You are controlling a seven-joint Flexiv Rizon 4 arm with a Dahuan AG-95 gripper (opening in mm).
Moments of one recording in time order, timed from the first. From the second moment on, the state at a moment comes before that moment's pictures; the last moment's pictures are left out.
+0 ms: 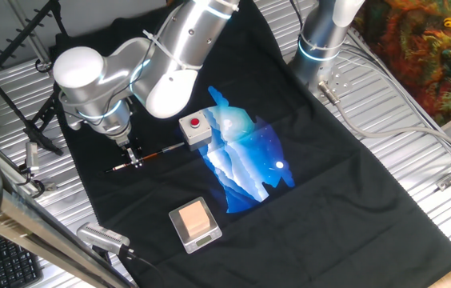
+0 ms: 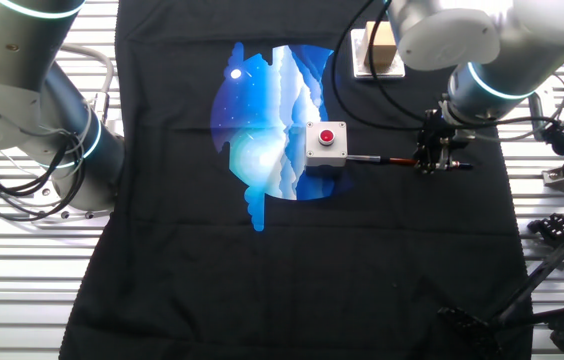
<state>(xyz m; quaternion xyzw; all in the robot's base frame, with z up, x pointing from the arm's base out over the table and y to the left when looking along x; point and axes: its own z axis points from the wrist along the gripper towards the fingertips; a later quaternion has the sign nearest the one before) 0.627 0.026 0.007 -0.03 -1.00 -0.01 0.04</state>
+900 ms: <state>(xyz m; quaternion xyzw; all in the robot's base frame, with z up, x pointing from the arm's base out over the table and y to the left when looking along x) 0.626 0.028 0.007 -0.03 -1.00 -0.01 0.03</state>
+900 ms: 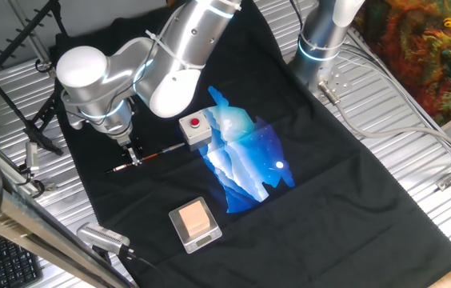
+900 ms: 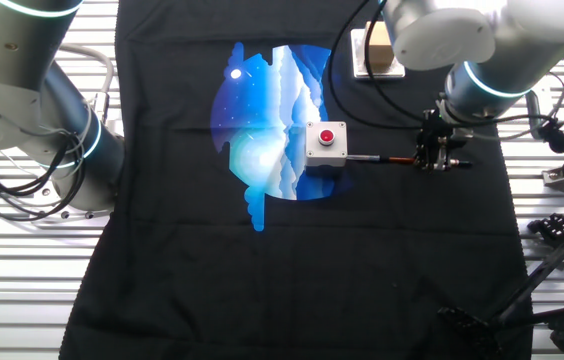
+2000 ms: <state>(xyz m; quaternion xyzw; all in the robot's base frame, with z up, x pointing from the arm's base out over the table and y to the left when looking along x) 0.663 0.033 0.068 -0.01 -1.00 0.00 0.03</state>
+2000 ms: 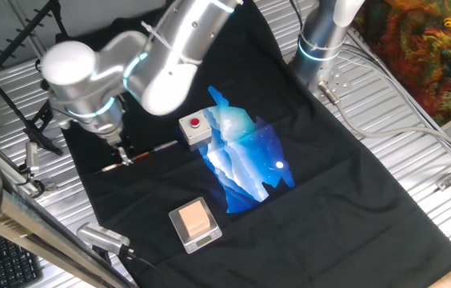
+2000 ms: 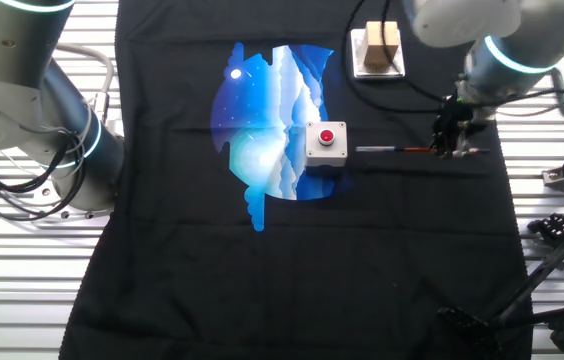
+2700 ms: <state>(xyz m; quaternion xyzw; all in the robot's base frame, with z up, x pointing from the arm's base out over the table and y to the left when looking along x) 0.661 0.028 0.117 0.00 -1.00 0.01 0.00</state>
